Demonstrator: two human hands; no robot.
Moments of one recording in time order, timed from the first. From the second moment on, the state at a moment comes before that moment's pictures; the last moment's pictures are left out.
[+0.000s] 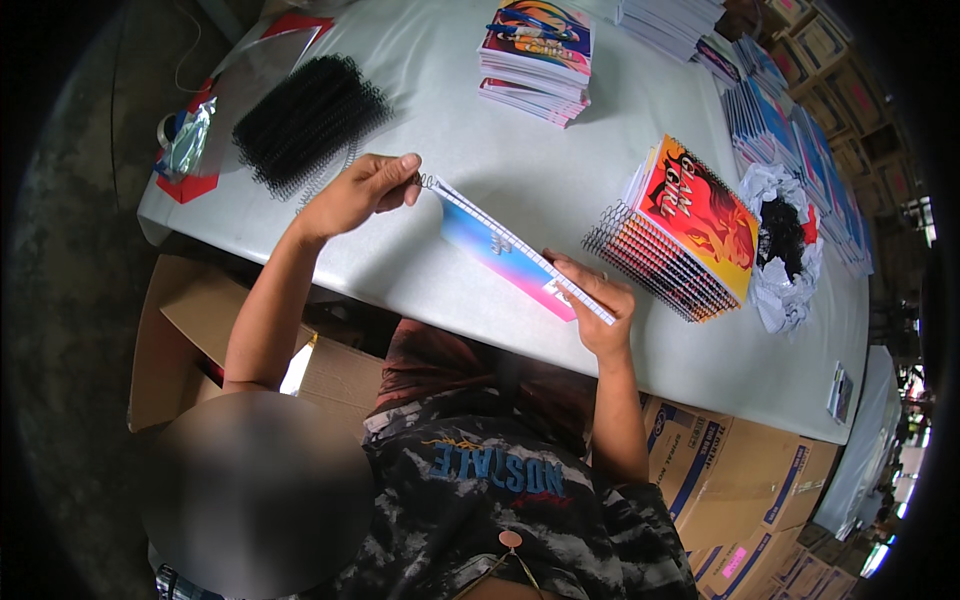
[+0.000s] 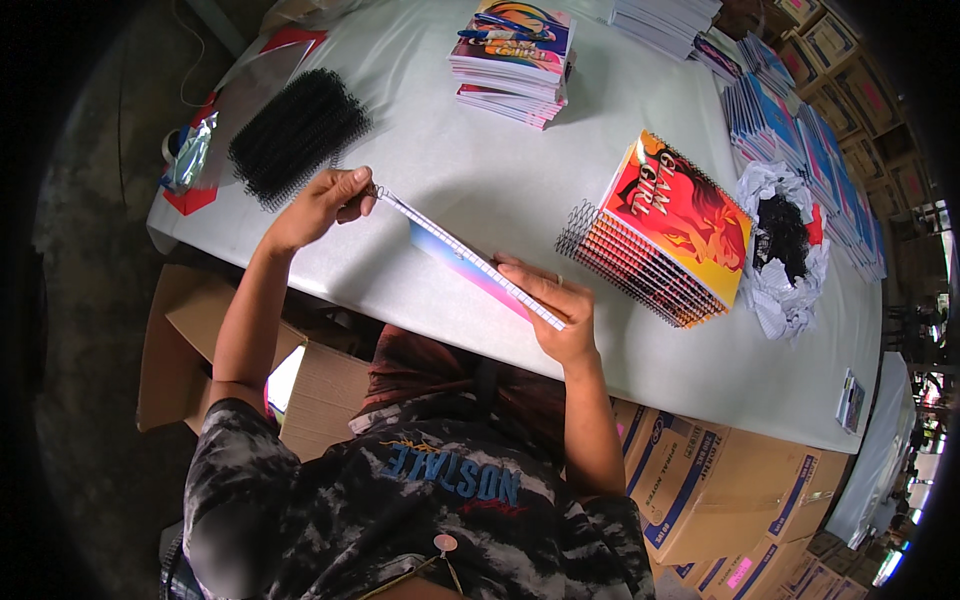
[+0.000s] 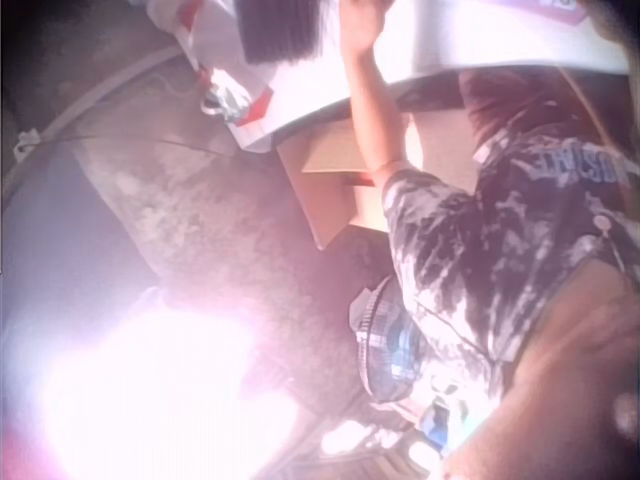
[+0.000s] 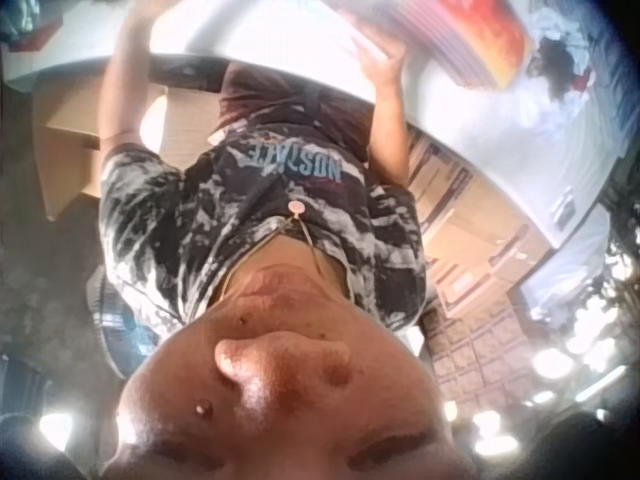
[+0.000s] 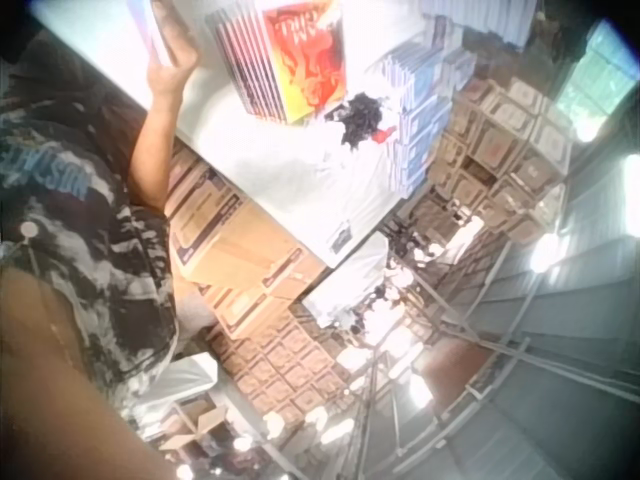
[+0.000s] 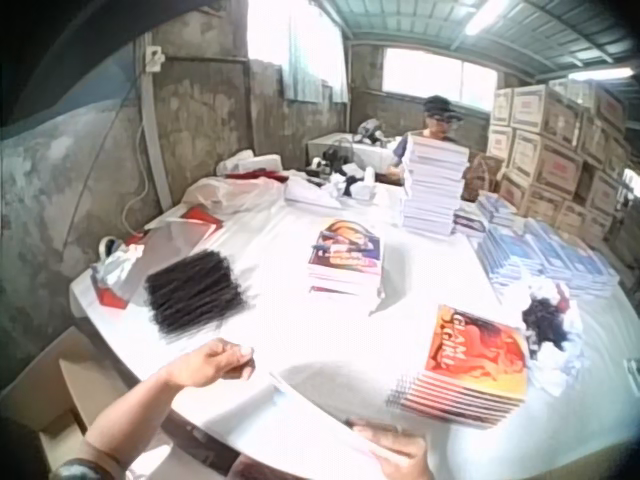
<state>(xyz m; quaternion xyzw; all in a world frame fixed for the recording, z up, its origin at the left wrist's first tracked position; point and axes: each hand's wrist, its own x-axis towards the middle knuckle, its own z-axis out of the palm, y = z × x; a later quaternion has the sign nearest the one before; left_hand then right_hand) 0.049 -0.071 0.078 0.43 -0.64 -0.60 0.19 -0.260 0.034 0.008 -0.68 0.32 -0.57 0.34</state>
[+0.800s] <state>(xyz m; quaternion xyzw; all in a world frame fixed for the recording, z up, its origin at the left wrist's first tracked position) 0.049 -0.078 0.117 0.38 -0.71 -0.59 0.10 -0.257 0.035 0.007 -0.68 0.31 -0.56 0.35</state>
